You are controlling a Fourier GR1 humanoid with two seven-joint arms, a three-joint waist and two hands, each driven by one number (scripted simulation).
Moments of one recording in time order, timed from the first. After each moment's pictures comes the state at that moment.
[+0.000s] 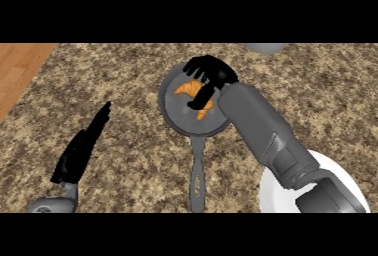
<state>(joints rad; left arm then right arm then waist) -0.06 0.17 -0.06 -1.57 -0.22 -0.05 0.14 -1.17 0.00 0.18 -0.30 0.41 -0.04 0.06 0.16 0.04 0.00</state>
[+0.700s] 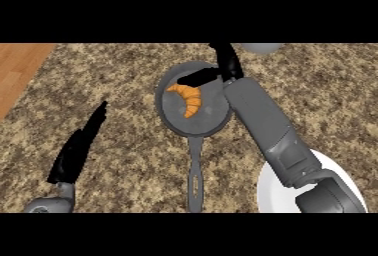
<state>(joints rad) -0.06 0.18 -0.05 -1.57 -0.22 -0.05 0.15 -1.18 0.00 0.00 -0.32 0.09 -0.32 -0.12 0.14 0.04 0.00</state>
